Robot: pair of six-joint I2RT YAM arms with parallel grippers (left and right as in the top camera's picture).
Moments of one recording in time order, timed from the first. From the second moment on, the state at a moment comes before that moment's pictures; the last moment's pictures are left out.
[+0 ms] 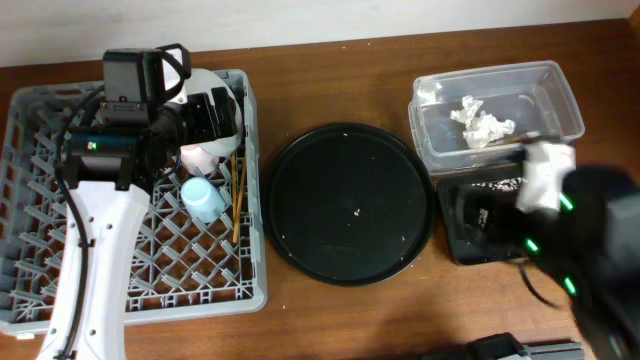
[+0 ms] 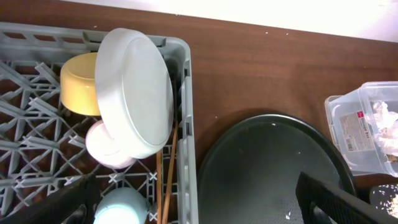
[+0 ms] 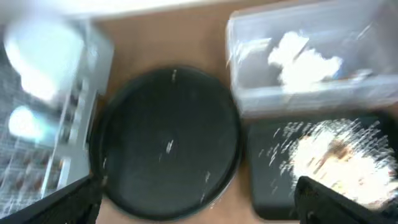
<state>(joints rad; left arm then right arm) -0.14 1.54 1.66 -0.92 0.11 -0.22 0.16 0.87 1.40 -1.20 -0.01 0.24</state>
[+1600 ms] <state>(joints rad) -0.14 1.54 1.66 -0.92 0.10 -0.22 0.02 0.01 0.01 -0.07 0.02 0.02</state>
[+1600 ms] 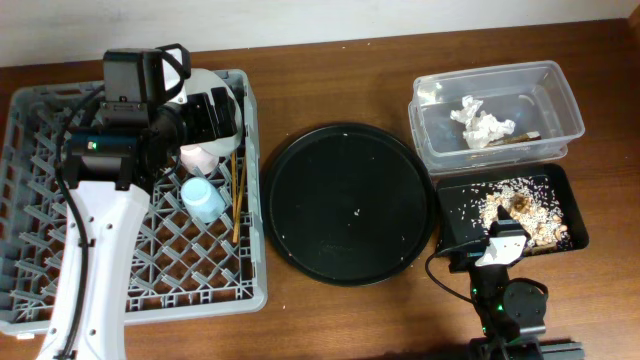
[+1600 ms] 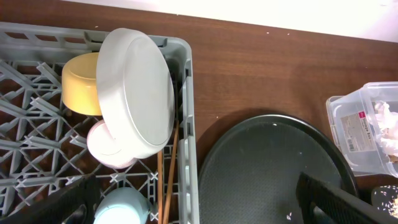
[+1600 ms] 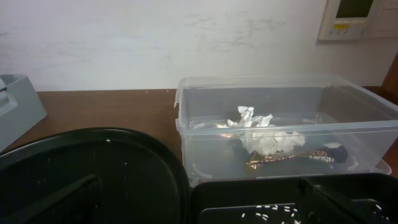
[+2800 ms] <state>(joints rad) -0.02 0.01 0.02 -0.05 -0.03 -0.22 0.02 0.01 0.01 -0.07 0.01 0.02</state>
